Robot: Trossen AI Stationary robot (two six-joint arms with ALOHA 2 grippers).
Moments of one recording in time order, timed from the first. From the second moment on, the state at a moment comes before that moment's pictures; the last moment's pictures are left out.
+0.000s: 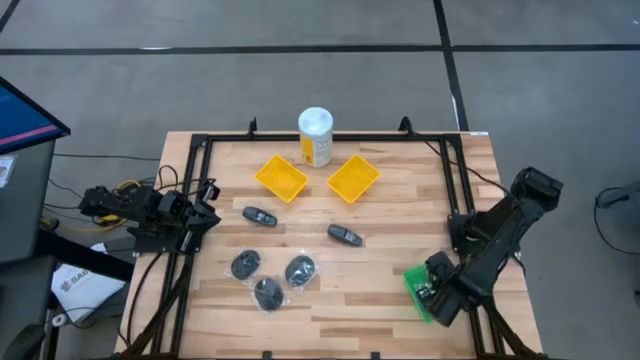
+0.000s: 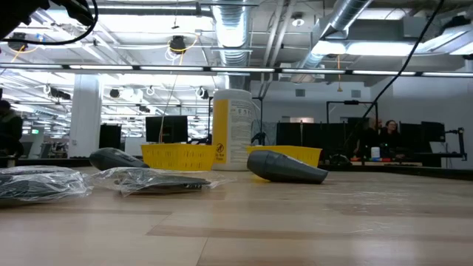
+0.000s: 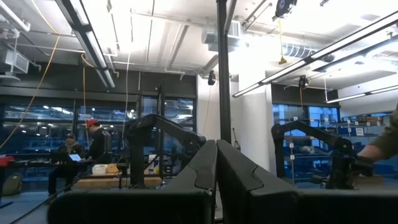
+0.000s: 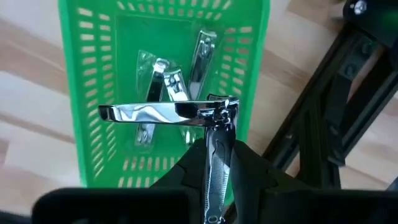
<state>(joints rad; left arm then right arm) -0.25 0.05 0.08 0.50 0.01 0.00 0.92 1.50 1.06 -1.23 -0.06 2.00</state>
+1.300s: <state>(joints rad) -0.25 0.05 0.08 0.50 0.00 -0.01 0.32 1.46 1.16 -0.83 0.12 0.74</state>
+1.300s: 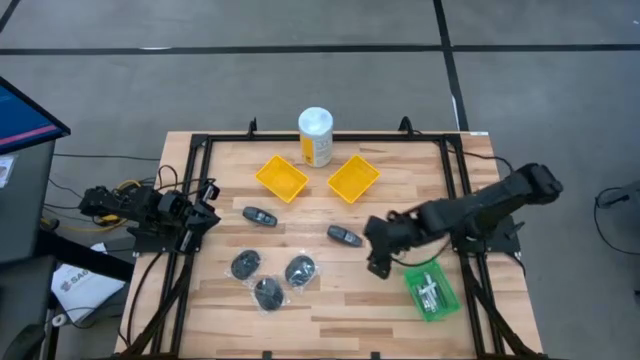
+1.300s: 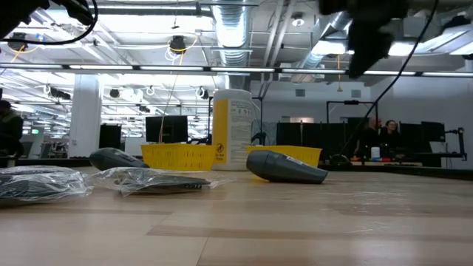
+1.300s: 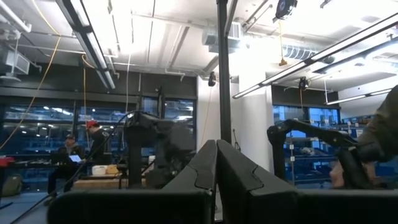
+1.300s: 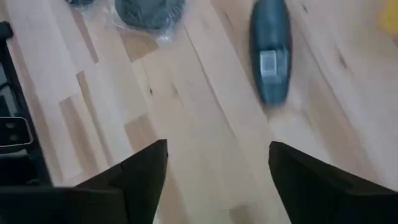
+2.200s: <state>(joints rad) -0.25 0.05 0.08 0.52 -0.01 0.00 0.04 2.03 1.38 -0.71 0.03 0.32</state>
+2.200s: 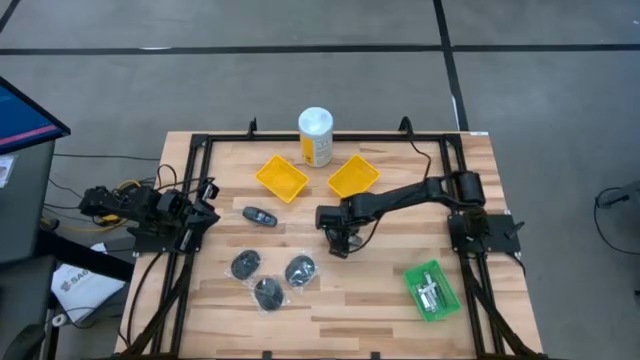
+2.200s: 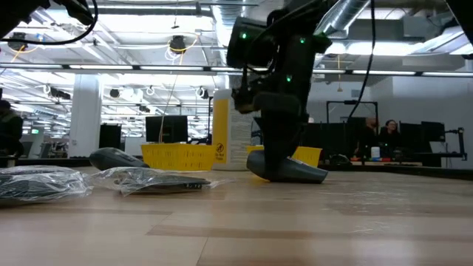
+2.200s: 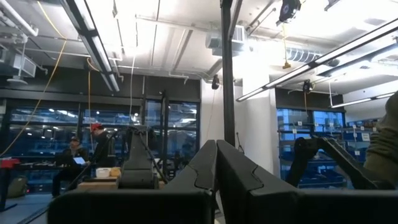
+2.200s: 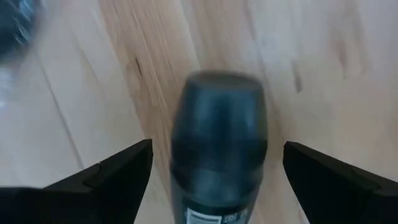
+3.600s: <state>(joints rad) -0.25 0.05 0.08 0.52 -0.01 0.00 -0.13 1.67 1.37 -0.51 0.13 0.39</state>
